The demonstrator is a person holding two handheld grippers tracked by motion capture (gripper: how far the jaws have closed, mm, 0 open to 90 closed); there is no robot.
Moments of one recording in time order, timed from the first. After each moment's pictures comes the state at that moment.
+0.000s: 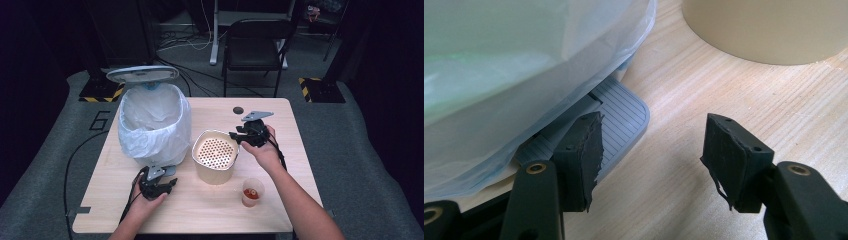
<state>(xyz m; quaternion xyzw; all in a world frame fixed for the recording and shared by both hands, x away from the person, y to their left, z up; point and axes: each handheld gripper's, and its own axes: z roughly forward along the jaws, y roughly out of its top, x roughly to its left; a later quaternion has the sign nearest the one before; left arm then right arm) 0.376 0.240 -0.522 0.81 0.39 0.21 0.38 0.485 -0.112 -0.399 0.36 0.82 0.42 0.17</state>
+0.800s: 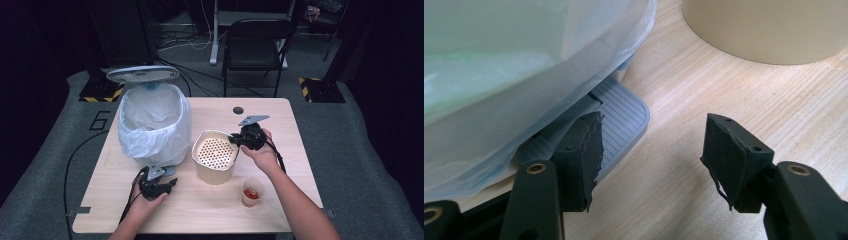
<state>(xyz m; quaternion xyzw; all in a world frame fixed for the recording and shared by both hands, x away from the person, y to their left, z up) 0.376 0.241 -0.522 0.82 0.39 0.21 0.38 0.491 -0.110 -0.419 0.33 0.84 0.41 0.14</state>
